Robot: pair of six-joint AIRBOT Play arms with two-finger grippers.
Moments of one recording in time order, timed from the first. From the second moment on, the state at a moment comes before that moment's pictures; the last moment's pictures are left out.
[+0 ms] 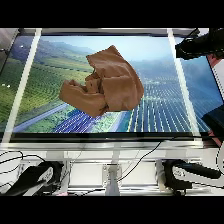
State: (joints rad) left arm 0.01 -0.95 1.78 1.53 -1.15 -1.32; right arm 0.08 -1.35 1.94 -1.46 1.50 1.40
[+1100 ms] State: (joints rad) left arm 0.01 -1.00 1.78 1.53 -1.09 -1.35; right arm 0.08 -1.35 1.93 -1.40 1.45 1.43
